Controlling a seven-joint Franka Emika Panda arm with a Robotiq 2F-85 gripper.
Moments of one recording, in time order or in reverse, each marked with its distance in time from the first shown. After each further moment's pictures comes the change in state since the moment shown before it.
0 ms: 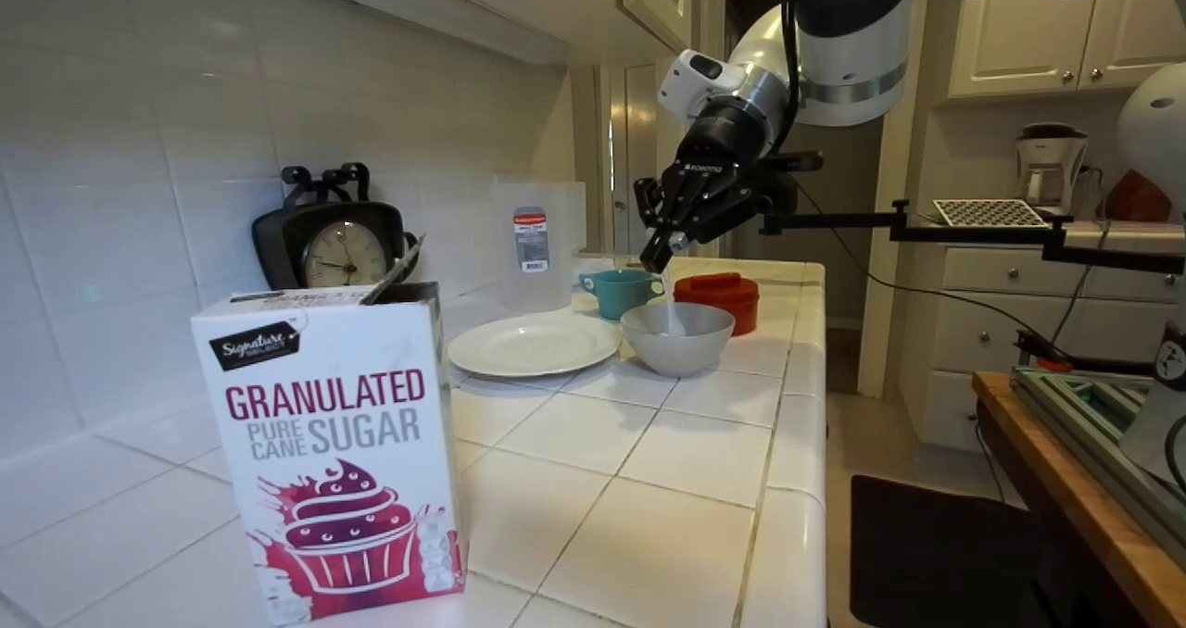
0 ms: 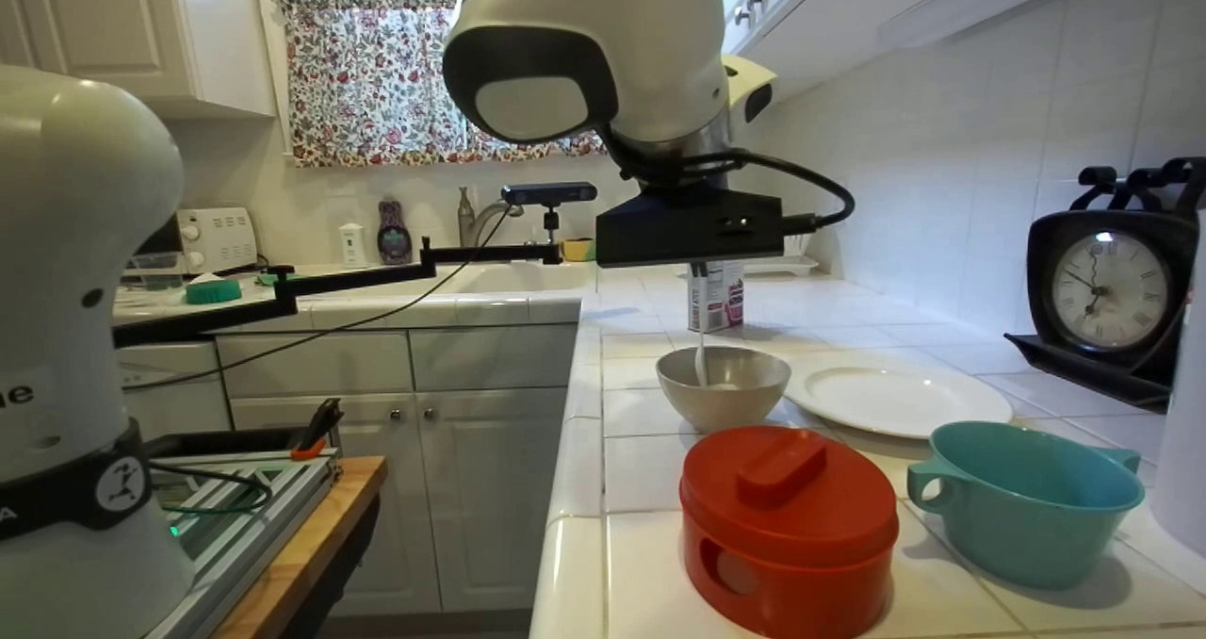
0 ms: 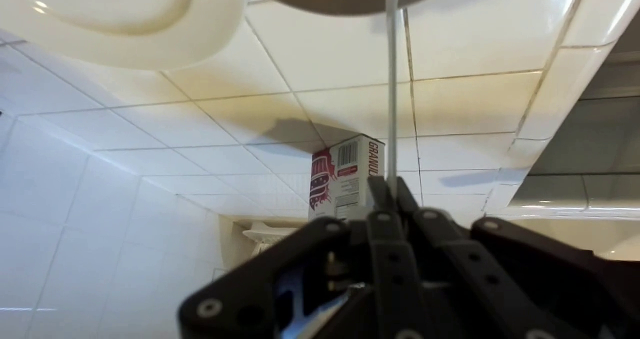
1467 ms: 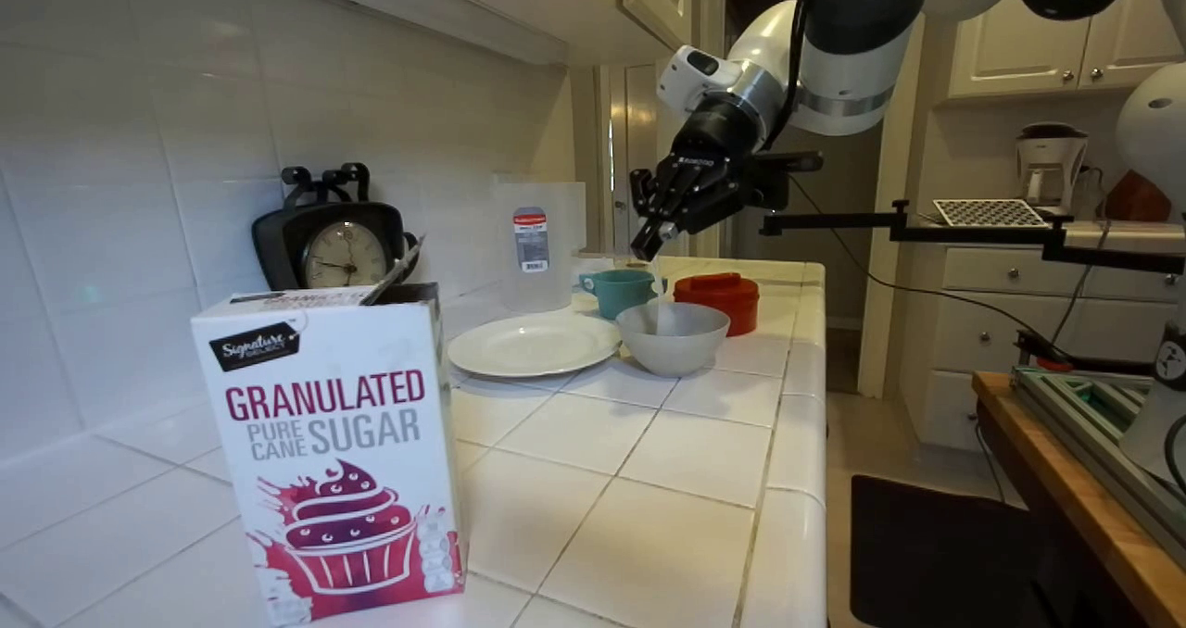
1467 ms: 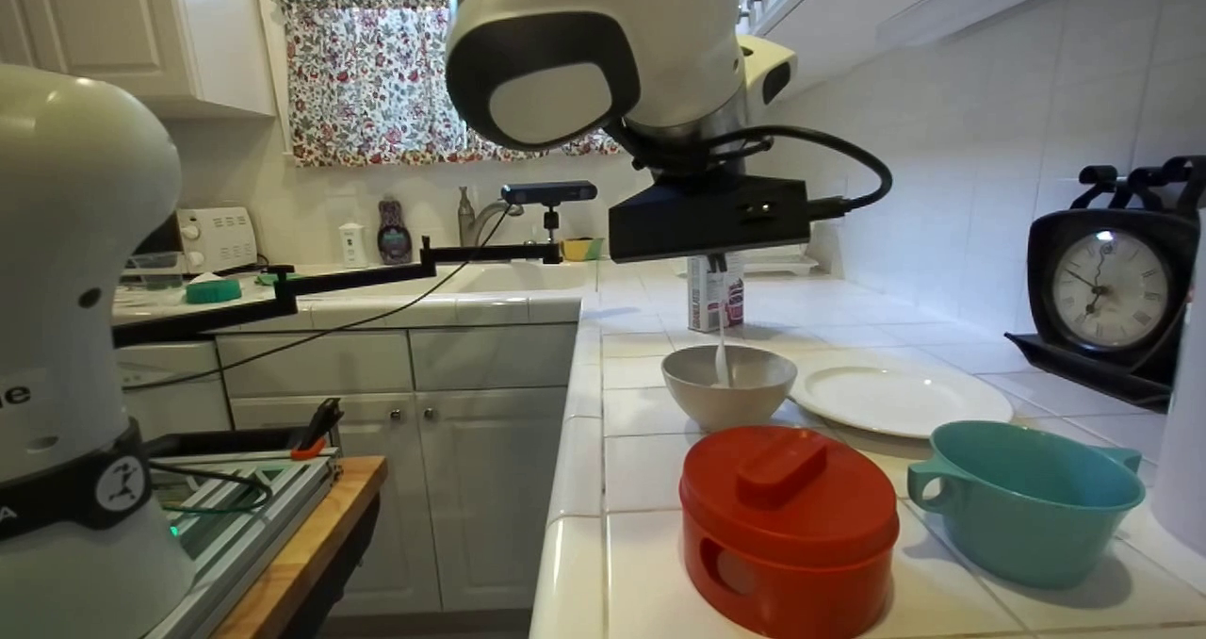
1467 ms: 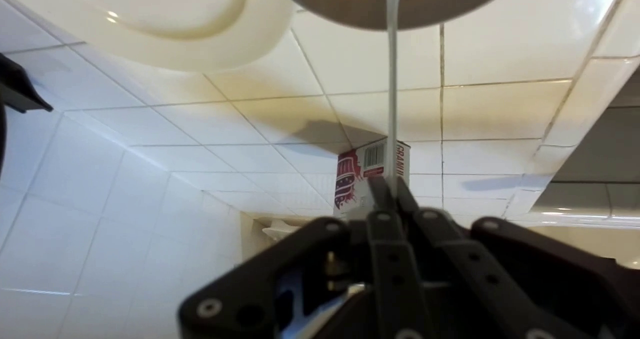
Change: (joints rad) arm -0.022 -0.078 -0.039 0.008 -0.268 0.016 0.171
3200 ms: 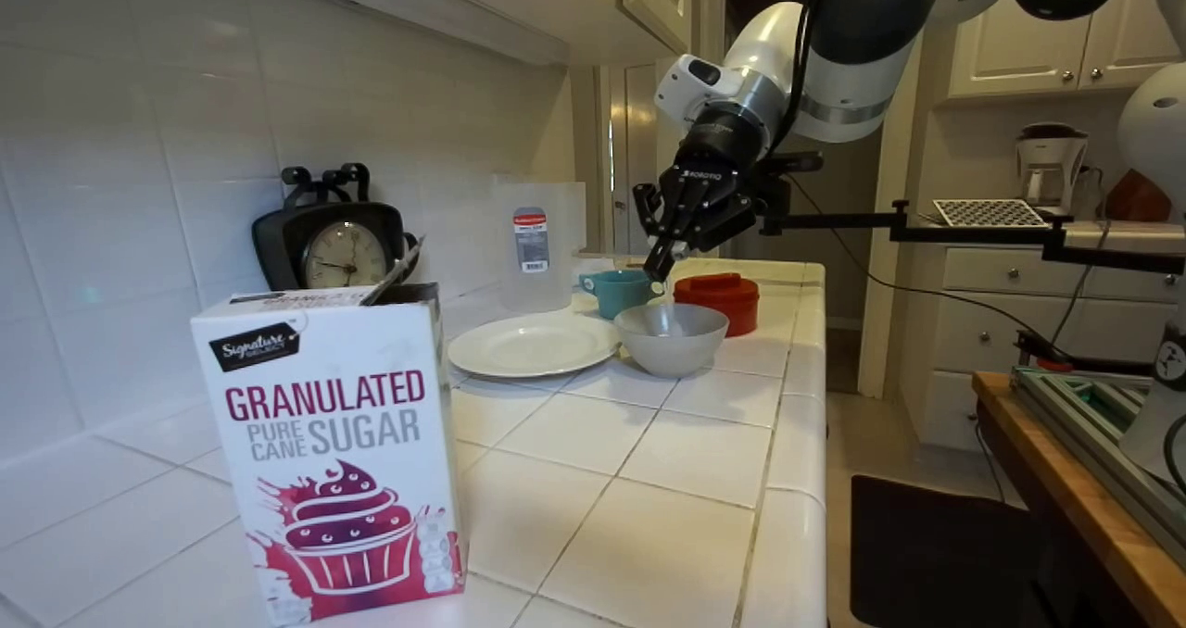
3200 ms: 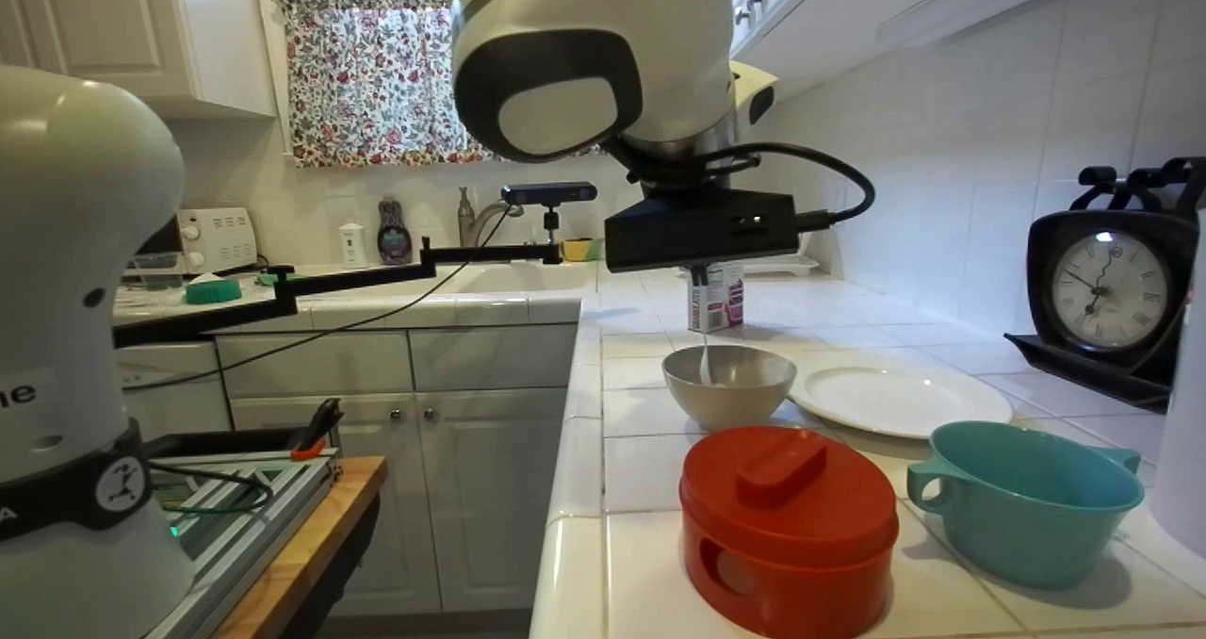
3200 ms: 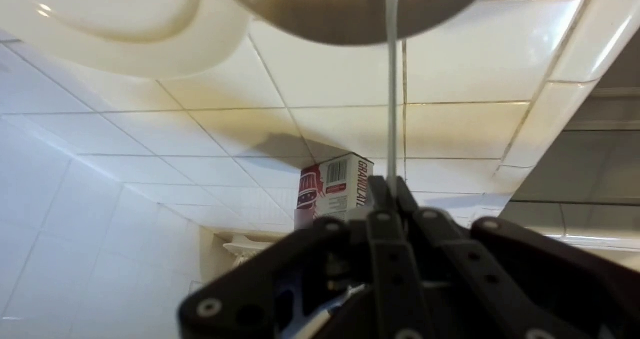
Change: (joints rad) arm 0.035 0.007 -0.022 0.000 -0.062 -0.048 0.011
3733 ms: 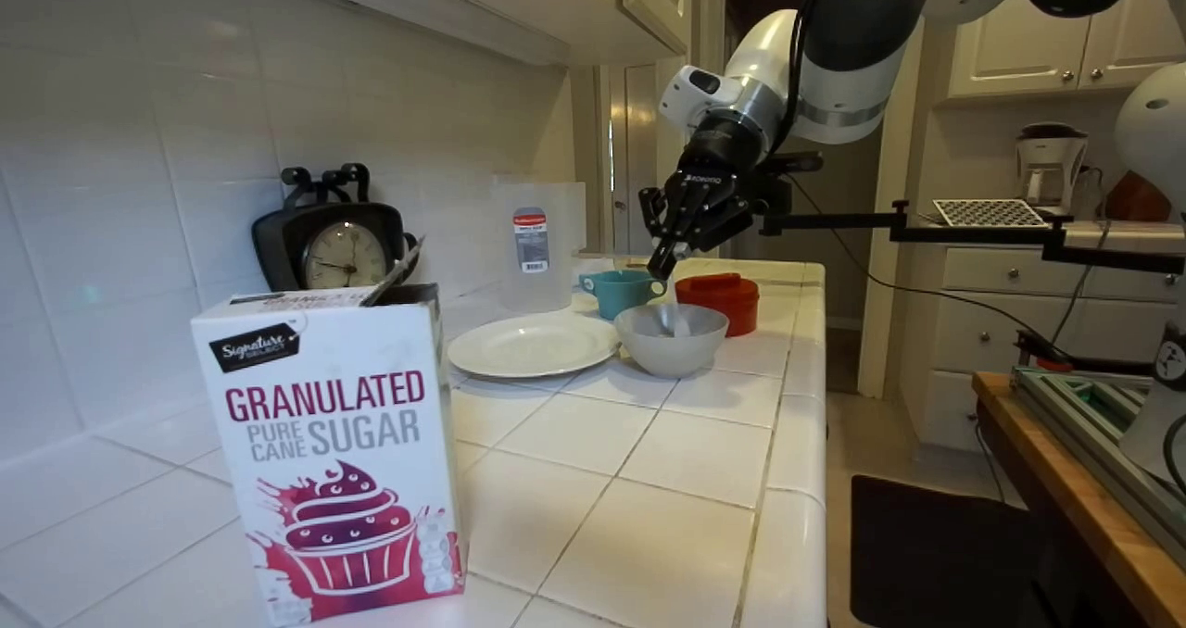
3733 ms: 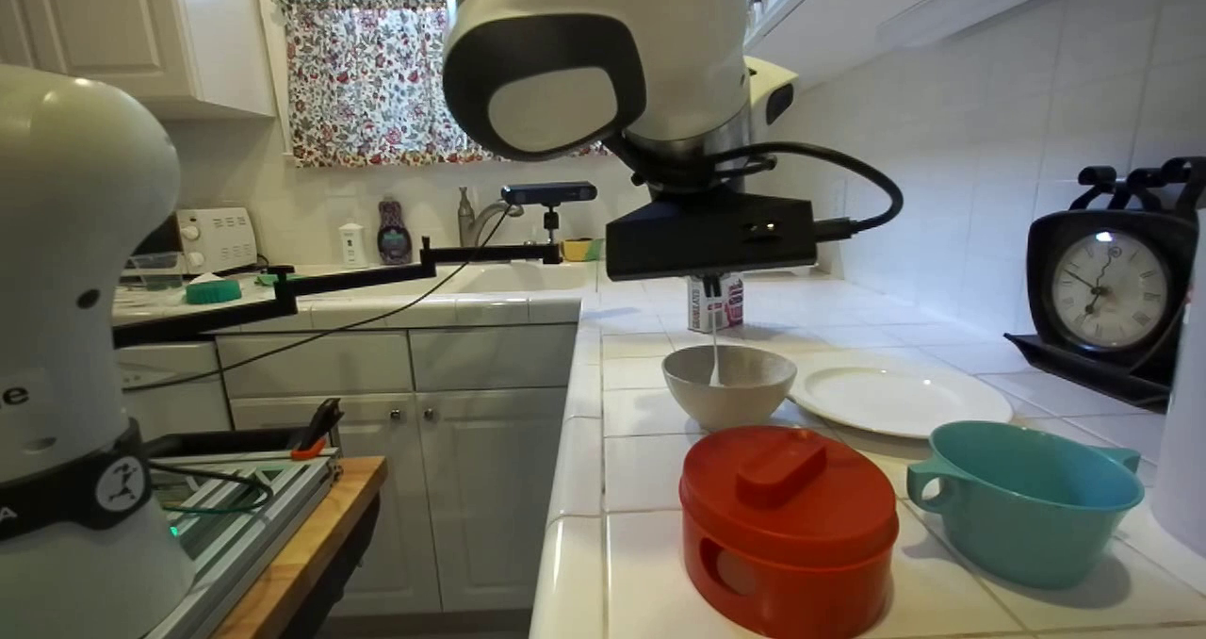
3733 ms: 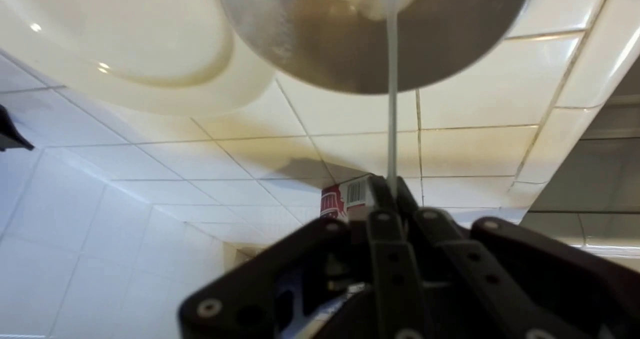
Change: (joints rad) arm -0.050 0.012 -0.013 0.004 0.000 -0.013 0.000
